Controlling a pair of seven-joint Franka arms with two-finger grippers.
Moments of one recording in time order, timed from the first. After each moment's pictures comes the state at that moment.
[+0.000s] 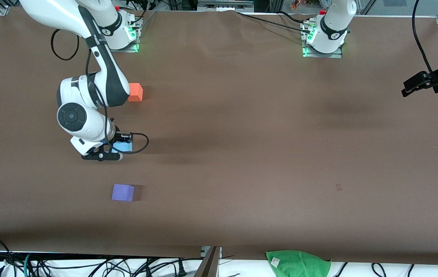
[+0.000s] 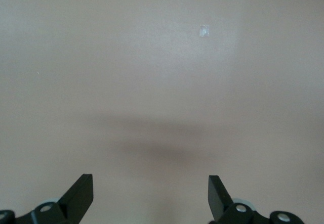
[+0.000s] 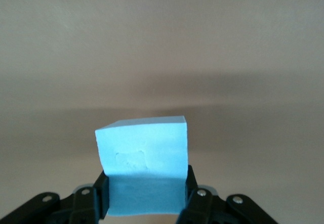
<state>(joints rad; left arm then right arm) 0.26 -0.11 -0.16 -1.81 0.01 1.66 -0.05 0.36 0.40 -0.11 -1.90 0.01 2.17 0.26</state>
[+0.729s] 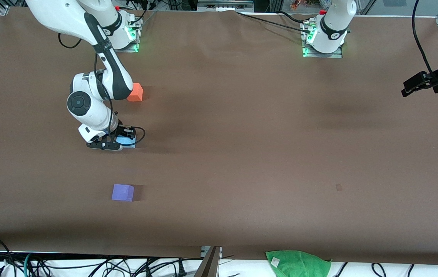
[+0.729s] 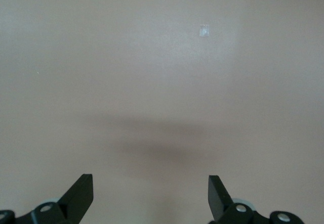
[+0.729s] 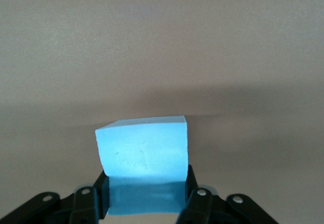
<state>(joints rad) 0.26 -0.11 -0.16 -1.81 0.01 1.66 -0.05 0.36 0.39 -0.13 -2.15 0.08 2.51 0.26</state>
